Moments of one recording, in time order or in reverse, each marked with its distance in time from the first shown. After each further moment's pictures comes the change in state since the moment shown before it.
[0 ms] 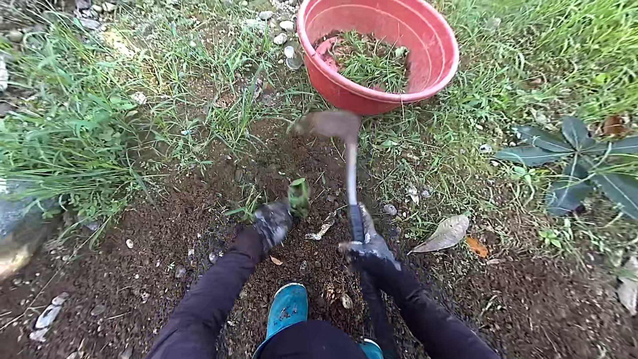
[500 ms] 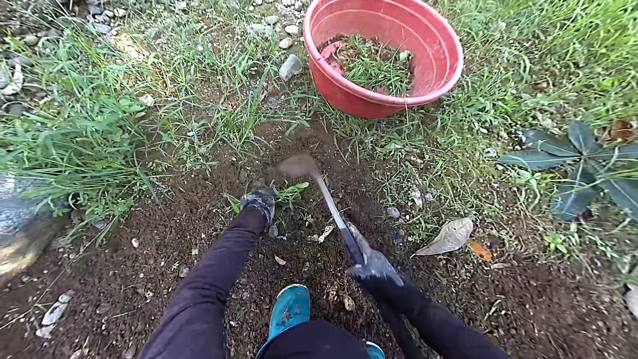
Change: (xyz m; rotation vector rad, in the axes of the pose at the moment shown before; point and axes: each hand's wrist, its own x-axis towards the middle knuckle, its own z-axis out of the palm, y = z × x) left_hand 0.041 -0.012 -0.029 0.212 0.008 -0.457; right_hand -0.006 0.017 -0.002 -0.259 -0.136 0.052
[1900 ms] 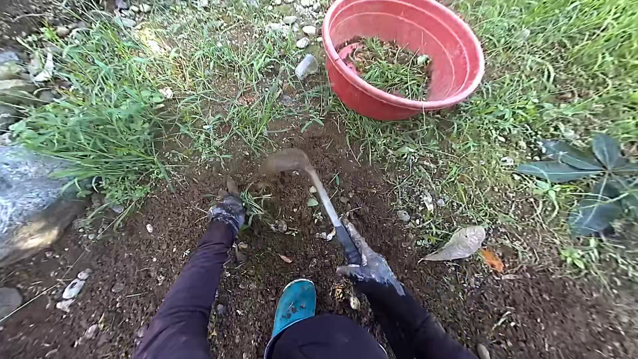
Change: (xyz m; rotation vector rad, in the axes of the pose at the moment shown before) left_hand -0.007 -0.101 0.026 -0.089 0.109 -0.167; right_hand -0.017 -0.027 0.026 -0.001 0.001 -0.067
